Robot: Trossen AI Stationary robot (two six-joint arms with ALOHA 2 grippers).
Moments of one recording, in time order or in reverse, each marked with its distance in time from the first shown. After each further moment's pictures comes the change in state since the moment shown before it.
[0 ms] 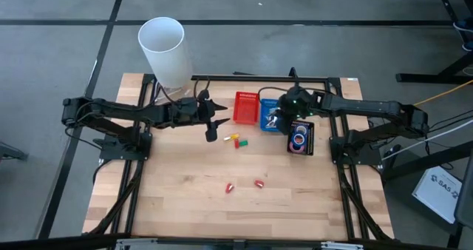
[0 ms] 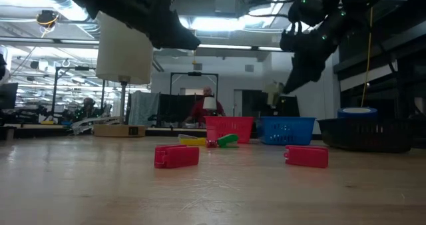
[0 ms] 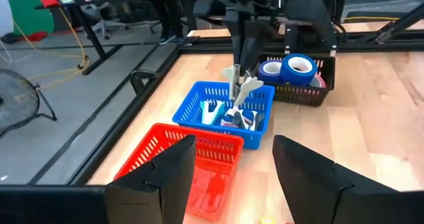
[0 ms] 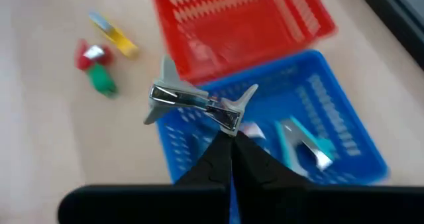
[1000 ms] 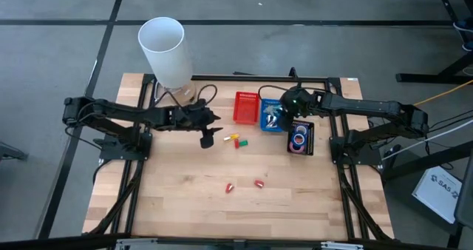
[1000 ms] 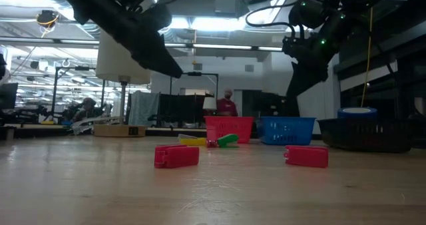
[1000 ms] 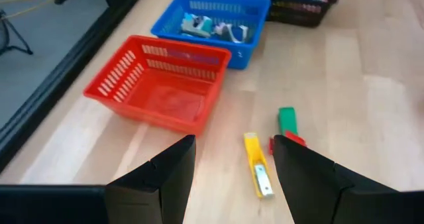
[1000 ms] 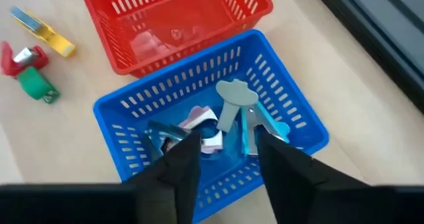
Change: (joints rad) left arm -0.025 0.013 -0.036 -0.214 0.007 -0.102; right arm -0.014 0.002 0.000 -0.045 0.145 0.071
